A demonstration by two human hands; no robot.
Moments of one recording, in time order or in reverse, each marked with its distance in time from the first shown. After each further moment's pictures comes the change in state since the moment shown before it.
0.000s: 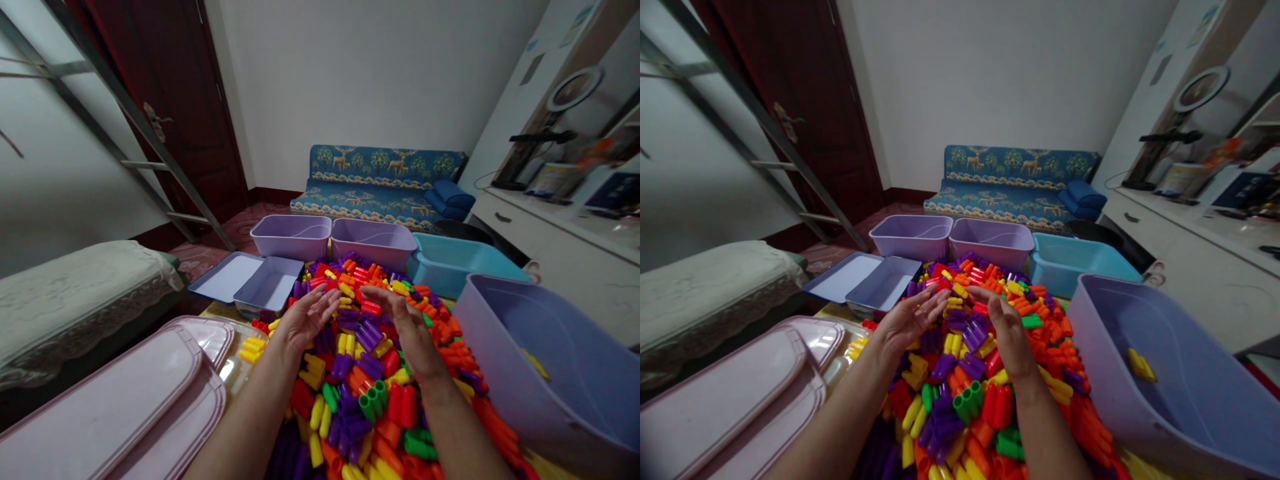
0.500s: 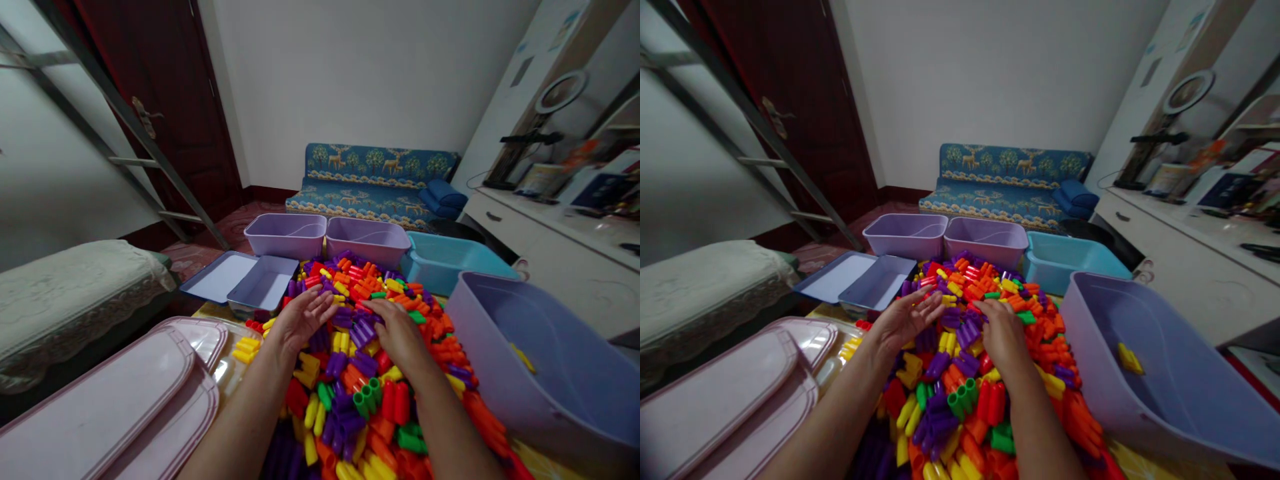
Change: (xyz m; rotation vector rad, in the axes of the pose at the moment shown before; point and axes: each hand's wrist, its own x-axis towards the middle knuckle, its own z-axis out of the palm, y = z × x) left_hand -0.002 -0.002 0.002 0.033 0.037 -0.011; right_hand 0.009 0.035 -0.019 -0.993 -0.090 -0.036
